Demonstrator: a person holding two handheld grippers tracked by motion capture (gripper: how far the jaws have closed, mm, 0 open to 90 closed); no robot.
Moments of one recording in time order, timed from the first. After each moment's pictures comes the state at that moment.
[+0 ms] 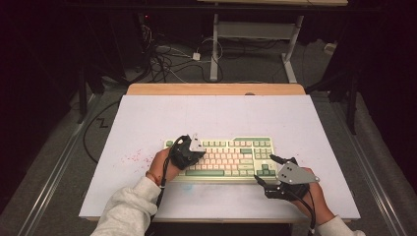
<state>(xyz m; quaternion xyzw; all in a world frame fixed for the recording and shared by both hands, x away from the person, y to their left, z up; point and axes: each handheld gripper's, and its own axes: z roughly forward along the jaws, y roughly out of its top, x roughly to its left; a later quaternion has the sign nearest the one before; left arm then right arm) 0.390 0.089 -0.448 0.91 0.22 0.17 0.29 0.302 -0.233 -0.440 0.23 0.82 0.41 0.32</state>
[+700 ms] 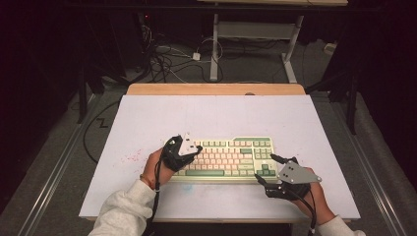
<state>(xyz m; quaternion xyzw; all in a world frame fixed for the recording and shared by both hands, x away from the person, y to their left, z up) 0.368 0.108 -0.427 0.88 0.21 0.23 0.36 0.302 -0.234 -0.437 0.23 0.82 0.42 0.32</state>
